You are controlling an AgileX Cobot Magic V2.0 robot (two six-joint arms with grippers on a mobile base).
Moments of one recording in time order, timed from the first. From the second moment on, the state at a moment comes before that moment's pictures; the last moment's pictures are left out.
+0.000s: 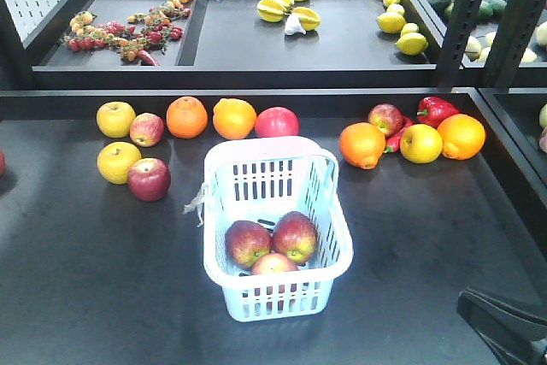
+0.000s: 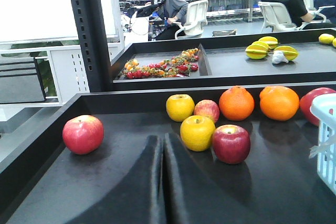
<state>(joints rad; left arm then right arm) 0.11 -0.01 0.03 -0.08 0.10 0.09 0.36 0.40 -0.27 0.70 0.34 -0.66</state>
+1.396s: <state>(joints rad) 0.11 -0.01 0.03 -0.08 0.10 0.09 -0.04 -0.01 0.03 0.00 -0.04 0.05</state>
